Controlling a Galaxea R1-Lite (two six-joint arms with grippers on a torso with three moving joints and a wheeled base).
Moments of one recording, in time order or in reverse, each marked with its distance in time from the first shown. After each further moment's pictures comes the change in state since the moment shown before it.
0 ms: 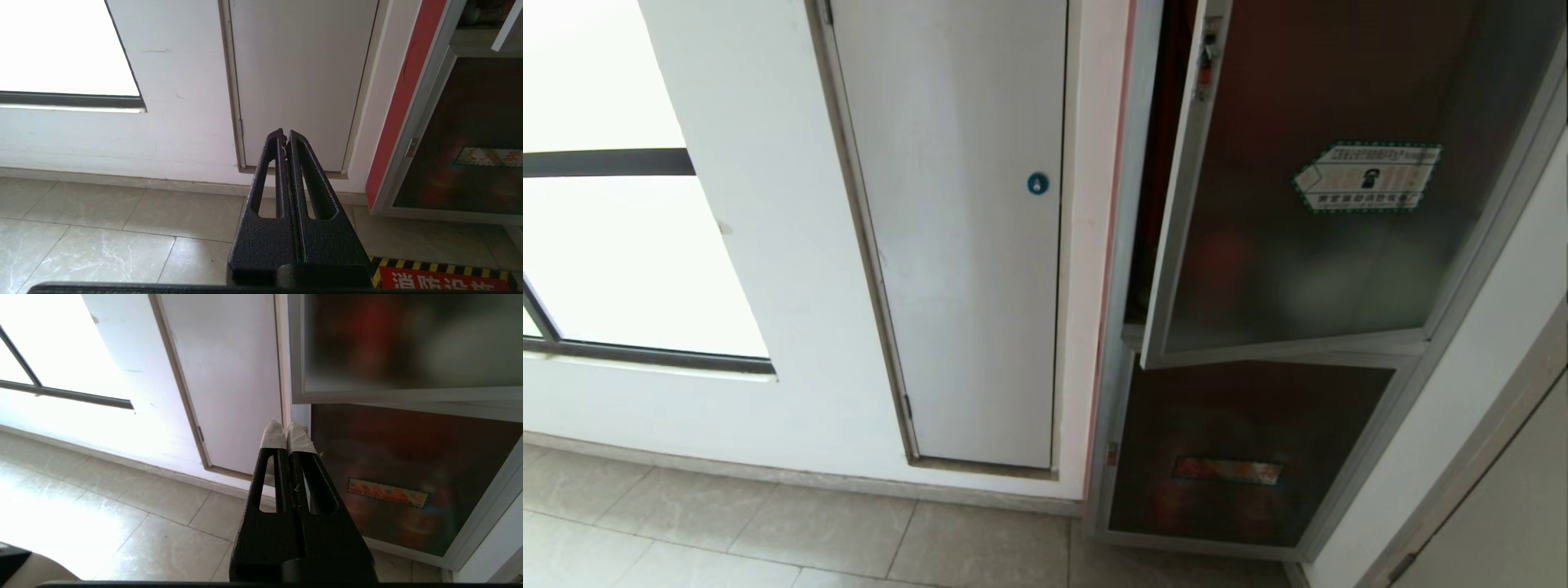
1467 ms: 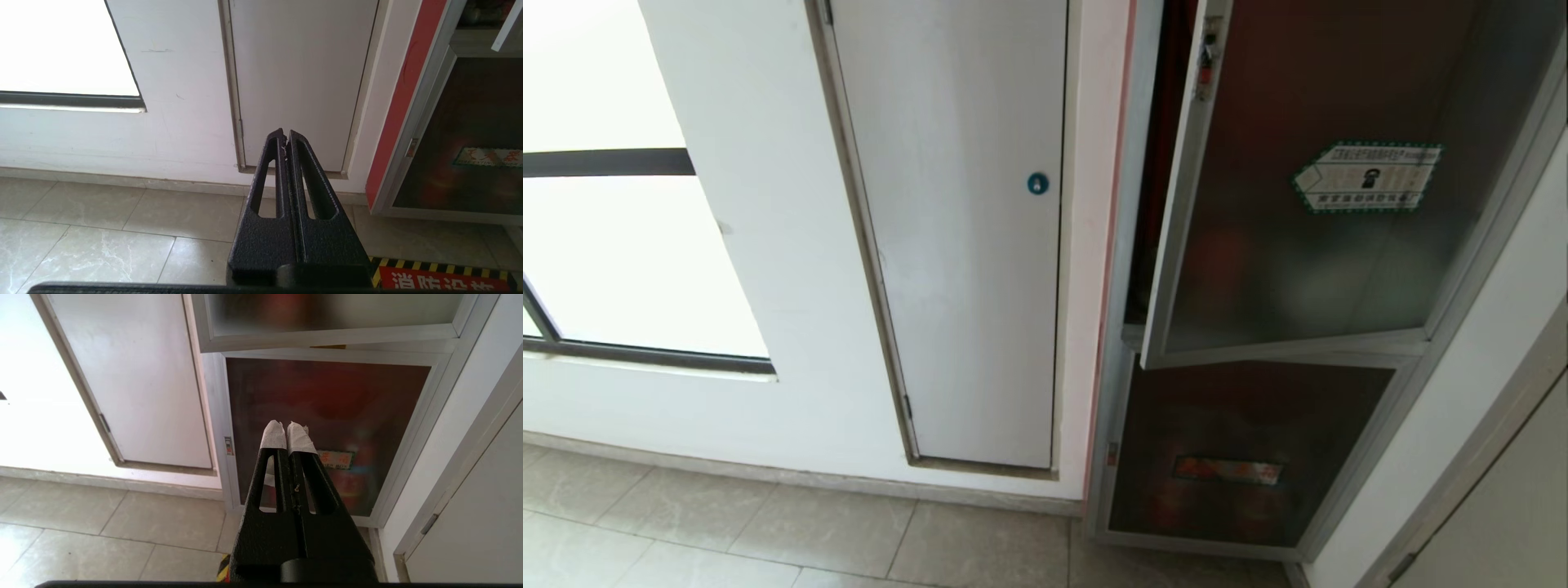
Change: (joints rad) left arm 0.000 0.000 0.000 0.000 0.000 -0.001; right arm 0.050 -0.333 0.662 -0.297 -0.306 -0.113
